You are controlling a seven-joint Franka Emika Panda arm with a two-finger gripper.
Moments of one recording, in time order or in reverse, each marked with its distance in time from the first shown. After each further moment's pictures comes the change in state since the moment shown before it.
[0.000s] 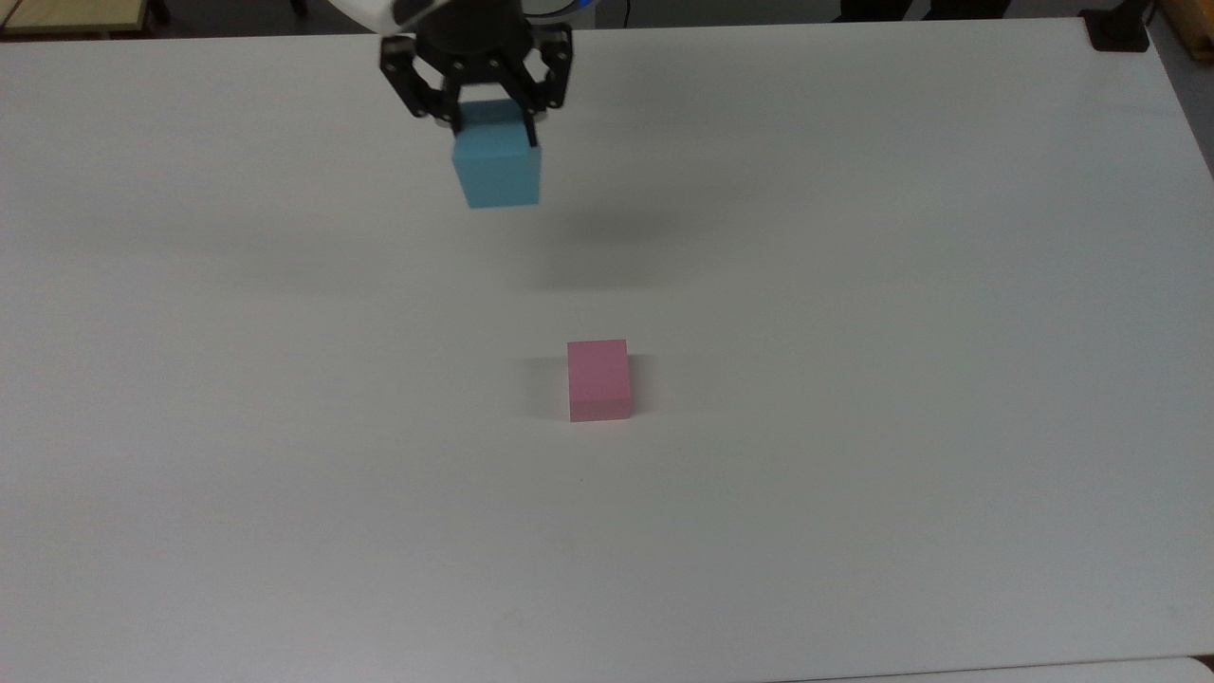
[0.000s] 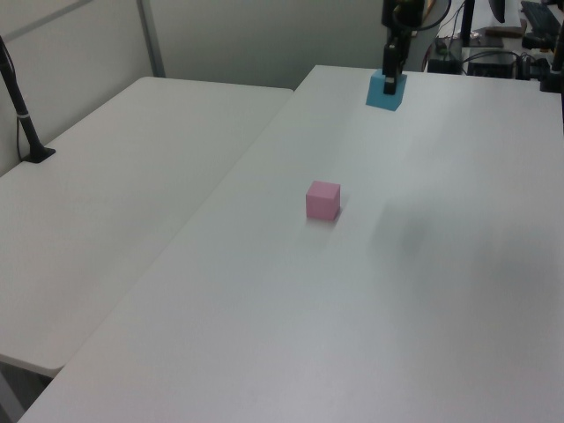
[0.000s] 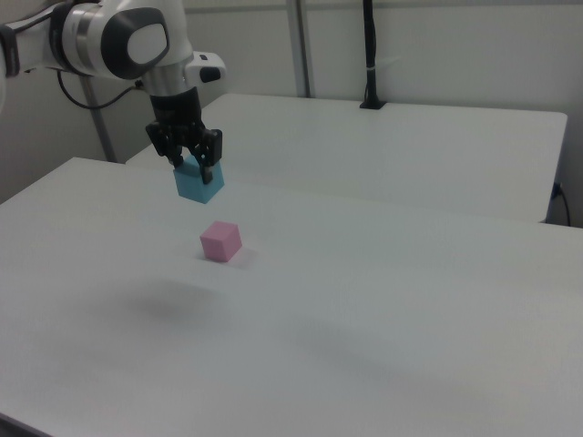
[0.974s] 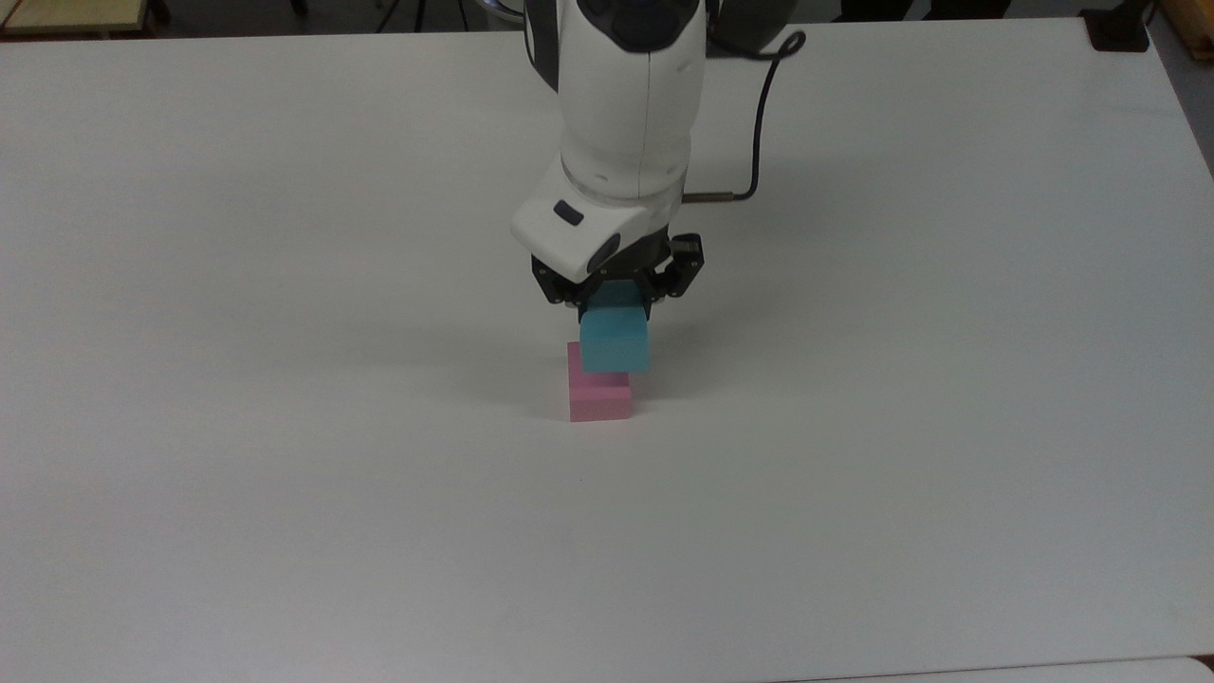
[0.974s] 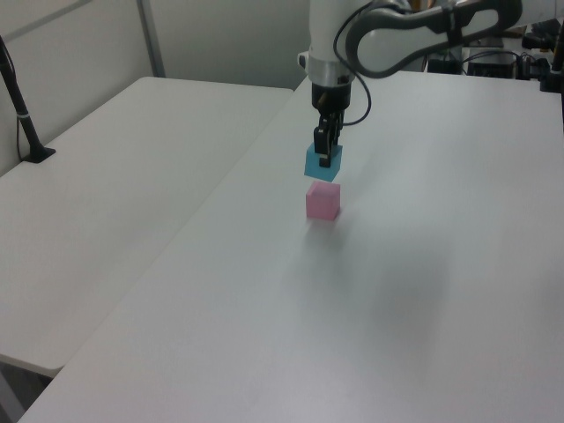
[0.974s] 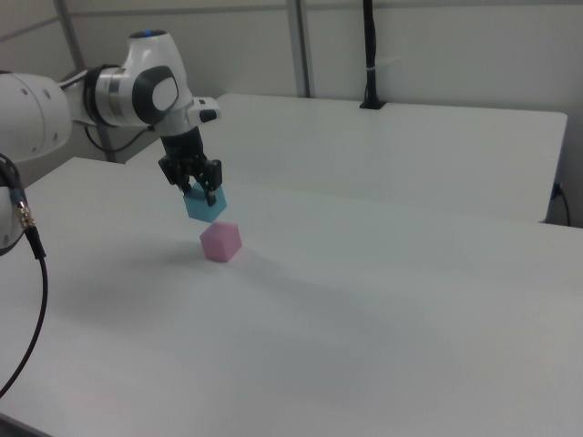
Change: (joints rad) arm 0.166 0.379 -0.003 0.229 -0.099 0.147 0.174
